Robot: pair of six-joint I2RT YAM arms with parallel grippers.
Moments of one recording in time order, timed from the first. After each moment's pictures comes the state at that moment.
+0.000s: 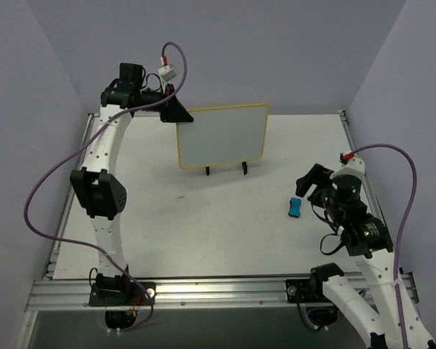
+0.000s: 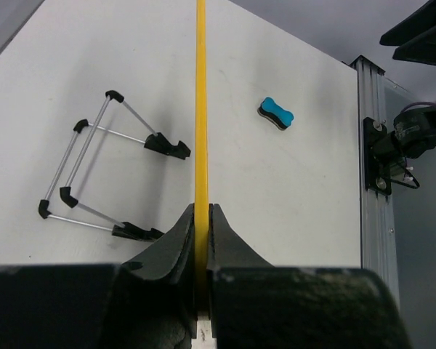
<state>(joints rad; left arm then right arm) -0.16 2.14 2.34 -0.93 1.18 0.28 0.24 0.67 0.85 -0.65 0.19 0.51</state>
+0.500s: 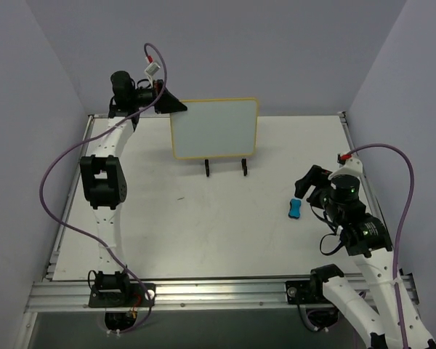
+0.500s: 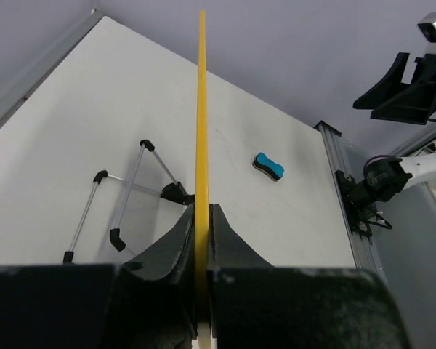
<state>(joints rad) -0.06 2.32 2.16 0.13 1.39 -0.48 0.24 0.69 0.85 -0.65 0.18 0.50</state>
